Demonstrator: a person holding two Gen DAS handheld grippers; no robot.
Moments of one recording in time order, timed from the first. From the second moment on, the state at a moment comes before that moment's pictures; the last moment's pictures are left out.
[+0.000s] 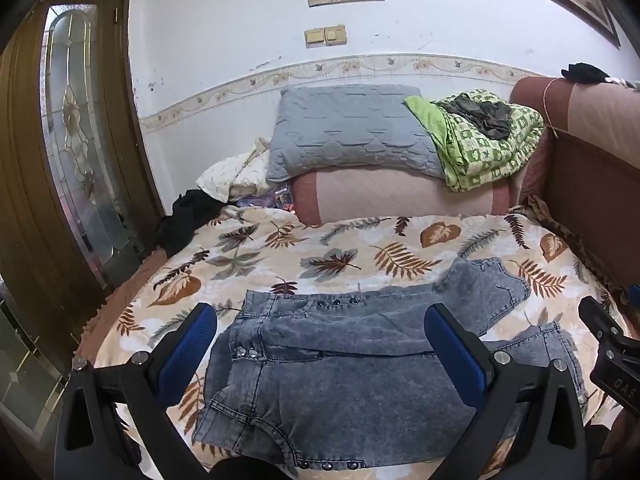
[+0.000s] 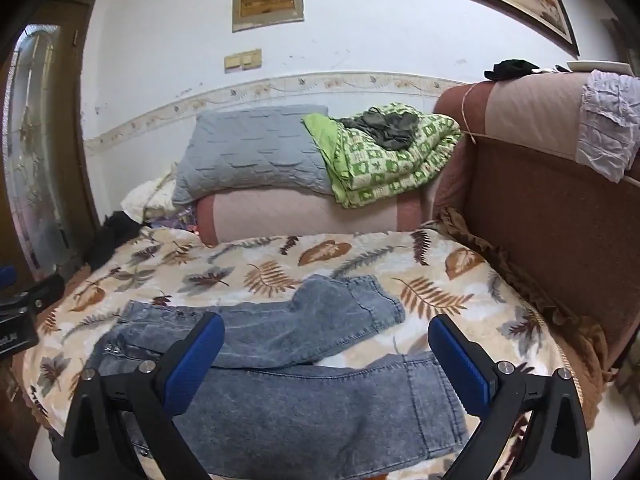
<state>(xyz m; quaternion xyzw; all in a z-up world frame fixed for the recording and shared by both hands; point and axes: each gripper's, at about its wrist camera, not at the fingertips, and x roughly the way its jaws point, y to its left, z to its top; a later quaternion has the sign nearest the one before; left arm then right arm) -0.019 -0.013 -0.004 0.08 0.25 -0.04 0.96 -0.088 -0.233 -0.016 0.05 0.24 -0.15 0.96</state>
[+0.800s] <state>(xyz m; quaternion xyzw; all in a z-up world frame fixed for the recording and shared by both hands) -0.017 -0.023 -0.020 0.09 0.27 -0.06 0.96 -0.075 -0.227 -0.025 0.03 0.28 -0.16 0.95</state>
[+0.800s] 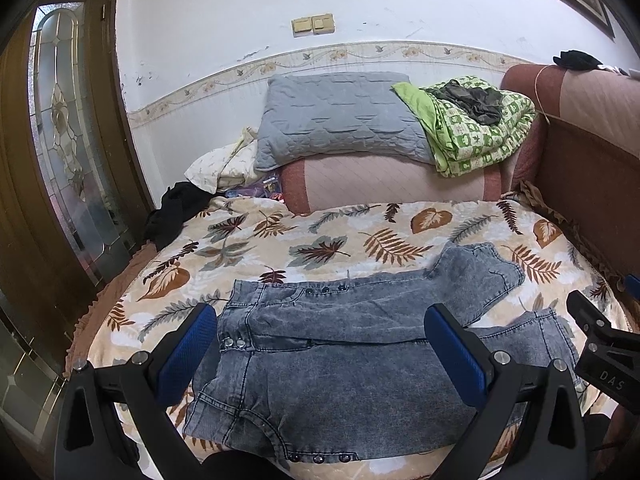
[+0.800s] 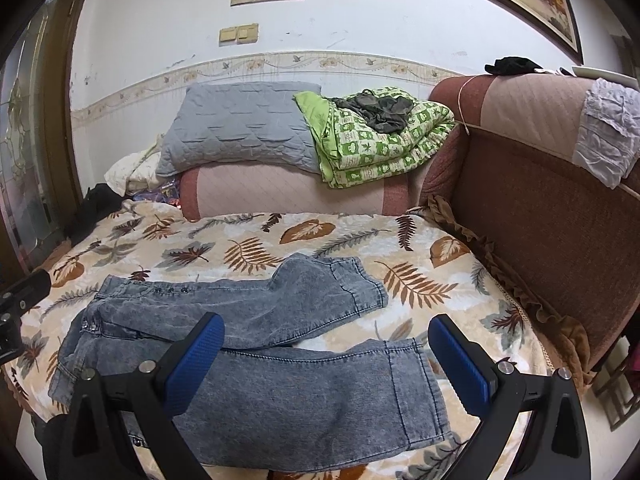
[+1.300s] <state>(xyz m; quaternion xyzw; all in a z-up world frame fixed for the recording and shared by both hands) -0.012 -0.022 -0.022 0.09 0.28 -0.06 0.95 -0.072 -0.224 -0.028 0.01 0.28 -0.17 0.94</state>
